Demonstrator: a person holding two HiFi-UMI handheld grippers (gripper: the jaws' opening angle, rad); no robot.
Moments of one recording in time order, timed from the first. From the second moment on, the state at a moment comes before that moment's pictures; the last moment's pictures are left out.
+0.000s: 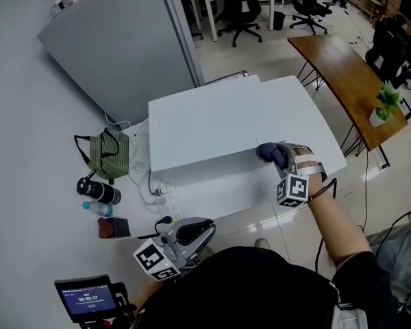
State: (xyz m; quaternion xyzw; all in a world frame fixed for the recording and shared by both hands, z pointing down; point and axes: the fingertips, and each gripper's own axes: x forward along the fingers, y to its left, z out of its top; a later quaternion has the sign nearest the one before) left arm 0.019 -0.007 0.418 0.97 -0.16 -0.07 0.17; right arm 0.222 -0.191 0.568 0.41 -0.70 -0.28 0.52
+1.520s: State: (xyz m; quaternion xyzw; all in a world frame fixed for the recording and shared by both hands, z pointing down) left arm -0.098 -0.009 0.433 0.96 -0.23 -0.08 0.17; right arm 0.040 -0.178 0.628 0.30 -0.65 -0.38 0.58
